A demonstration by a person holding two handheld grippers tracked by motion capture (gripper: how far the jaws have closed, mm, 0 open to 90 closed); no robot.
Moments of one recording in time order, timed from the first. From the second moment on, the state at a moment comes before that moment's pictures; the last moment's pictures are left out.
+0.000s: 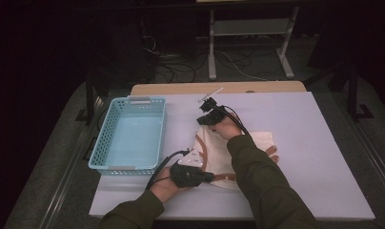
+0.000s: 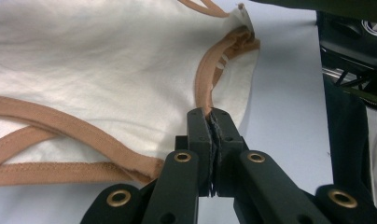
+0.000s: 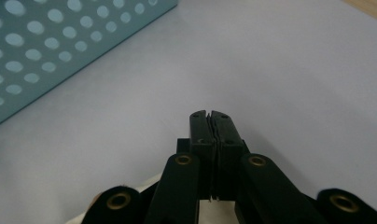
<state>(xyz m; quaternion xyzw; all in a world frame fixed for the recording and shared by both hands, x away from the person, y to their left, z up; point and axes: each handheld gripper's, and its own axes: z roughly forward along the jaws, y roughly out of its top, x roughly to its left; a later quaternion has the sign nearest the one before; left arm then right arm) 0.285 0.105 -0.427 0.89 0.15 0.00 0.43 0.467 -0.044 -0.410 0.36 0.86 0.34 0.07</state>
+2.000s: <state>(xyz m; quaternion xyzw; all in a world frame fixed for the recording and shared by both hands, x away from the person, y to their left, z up) 0.290 0.075 -0.423 0.89 0.13 -0.02 0.44 0.447 -0.144 -0.407 0.41 0.82 0.40 0.08</state>
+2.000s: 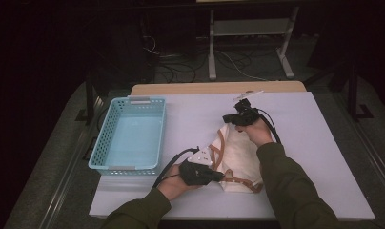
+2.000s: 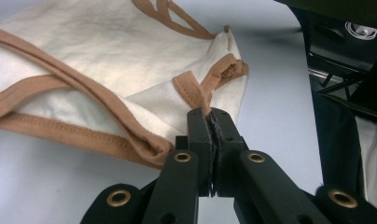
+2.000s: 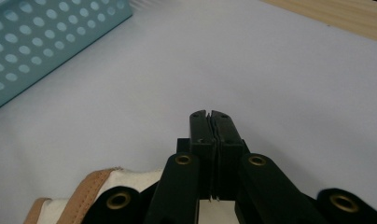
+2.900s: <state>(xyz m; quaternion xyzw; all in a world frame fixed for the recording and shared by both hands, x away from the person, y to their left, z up) 0.292 0.049 -0.424 0.89 0.11 -0.03 0.44 0.434 -0.187 -0.418 0.43 0.80 0.41 0.09</state>
